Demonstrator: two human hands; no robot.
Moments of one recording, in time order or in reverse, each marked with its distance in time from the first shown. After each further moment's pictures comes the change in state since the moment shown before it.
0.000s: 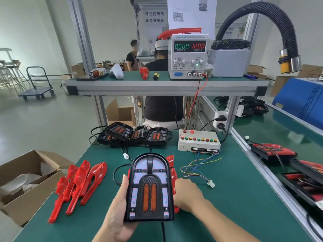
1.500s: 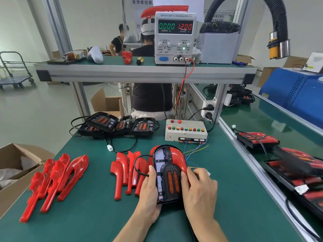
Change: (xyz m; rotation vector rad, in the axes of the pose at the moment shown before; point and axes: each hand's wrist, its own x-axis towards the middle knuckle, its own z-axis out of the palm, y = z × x) left_hand 0.079 -0.087 0.062 0.172 0.104 0.093; right_hand -0.032 0.061 0.030 -0.039 1.081 -0.018
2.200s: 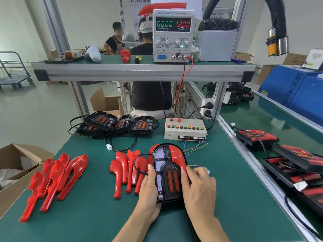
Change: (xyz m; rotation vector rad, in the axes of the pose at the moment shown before) left_hand -0.006 0.001 0.001 -0.019 -0.023 0.033; right_hand 0.003 -0.002 -0.005 0.083 -0.009 0.016
